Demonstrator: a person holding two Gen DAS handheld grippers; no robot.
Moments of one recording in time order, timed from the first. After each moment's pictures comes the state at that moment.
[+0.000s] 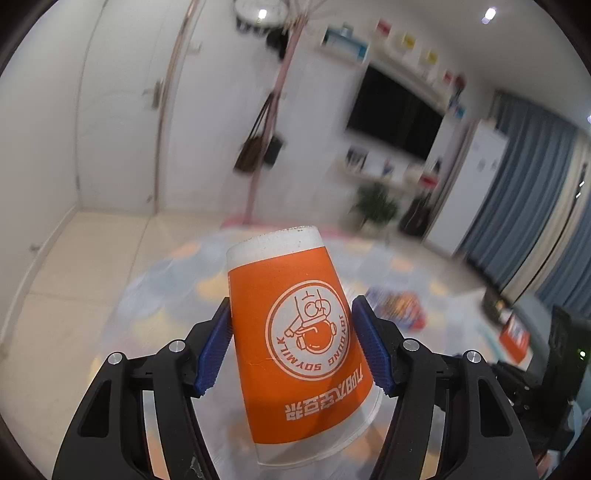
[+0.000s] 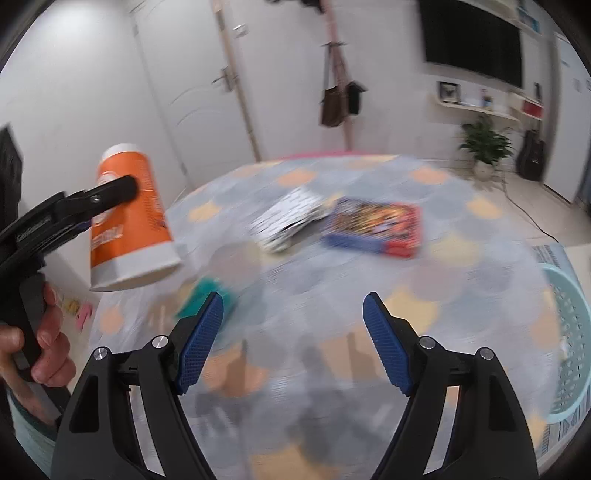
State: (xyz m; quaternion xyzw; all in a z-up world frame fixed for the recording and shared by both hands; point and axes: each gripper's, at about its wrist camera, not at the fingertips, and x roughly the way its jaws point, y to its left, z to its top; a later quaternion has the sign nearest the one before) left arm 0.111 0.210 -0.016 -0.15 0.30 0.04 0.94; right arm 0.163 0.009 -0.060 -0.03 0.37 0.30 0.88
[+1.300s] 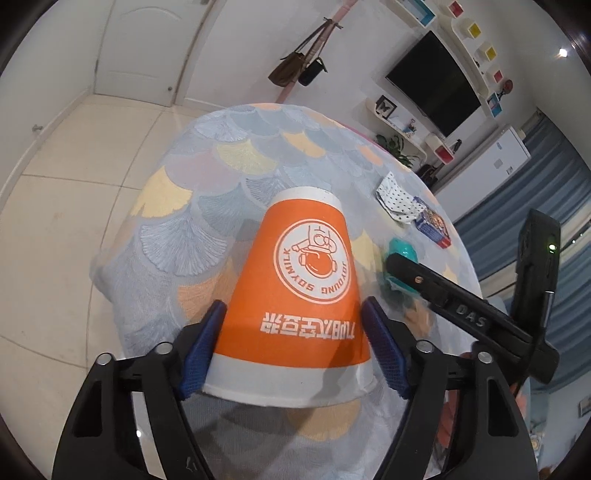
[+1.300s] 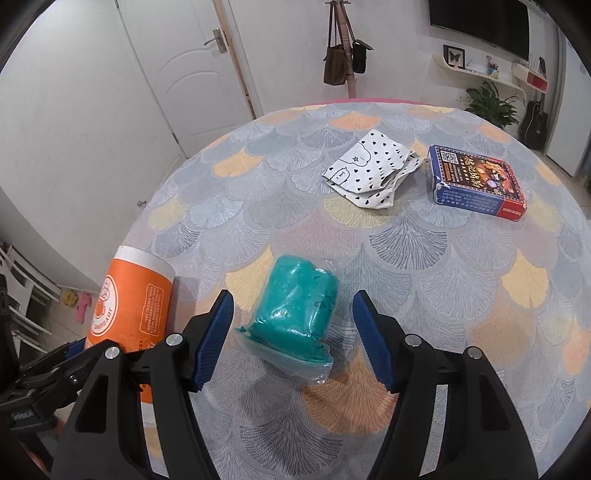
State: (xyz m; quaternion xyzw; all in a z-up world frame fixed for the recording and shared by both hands) left arm 0.040 0.271 -0.105 -0.29 0.40 0.01 0.87; right arm 0.164 0.104 -0.095 -0.03 0.44 0.27 0.86
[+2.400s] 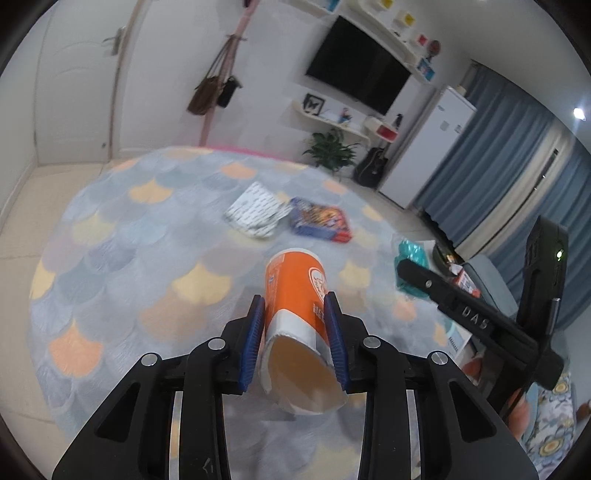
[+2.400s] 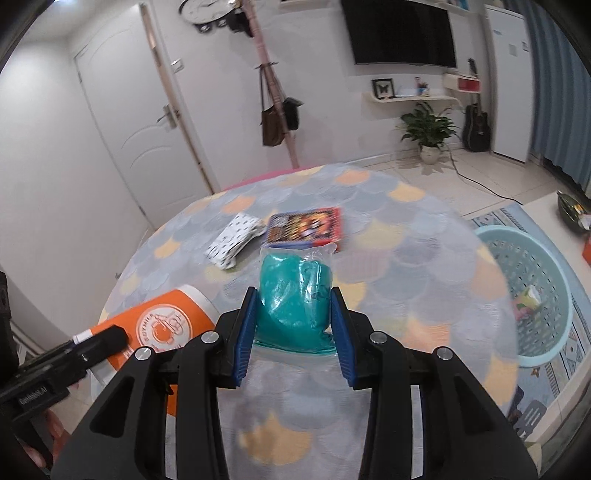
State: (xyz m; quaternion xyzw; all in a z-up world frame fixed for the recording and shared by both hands) left arm 0.081 0.142 -0.035 -0.18 0.36 -0.08 0.91; right arm 0.149 -0.062 -0.032 0.06 0.35 0.18 0.92
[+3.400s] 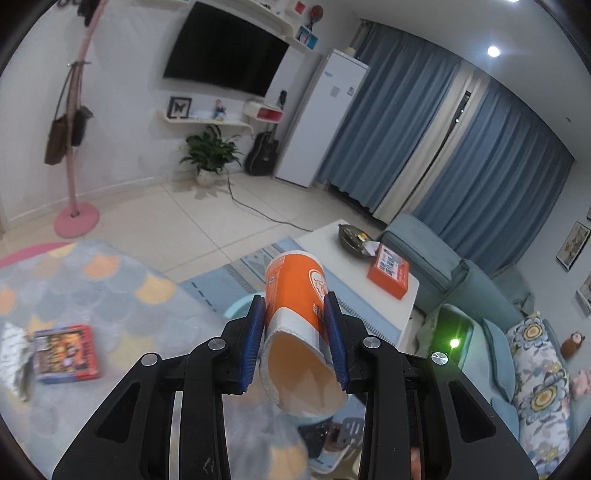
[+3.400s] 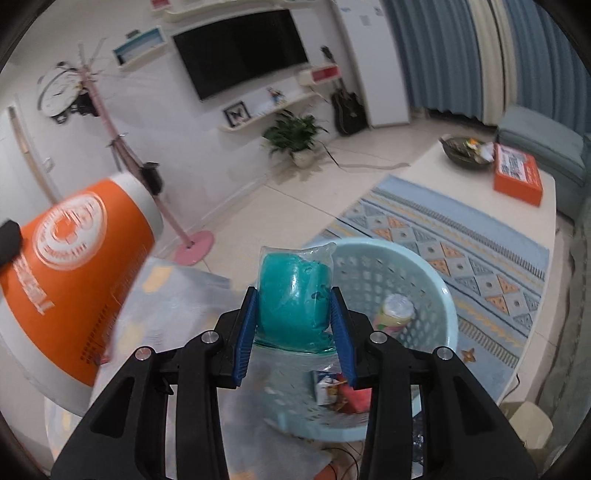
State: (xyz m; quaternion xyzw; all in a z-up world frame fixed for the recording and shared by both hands) left arm 0.256 -0.109 0.020 -0.11 0.34 -0.28 0.89; right arm 0.238 -0.311 -0.079 0.20 0.34 -0.03 0.92
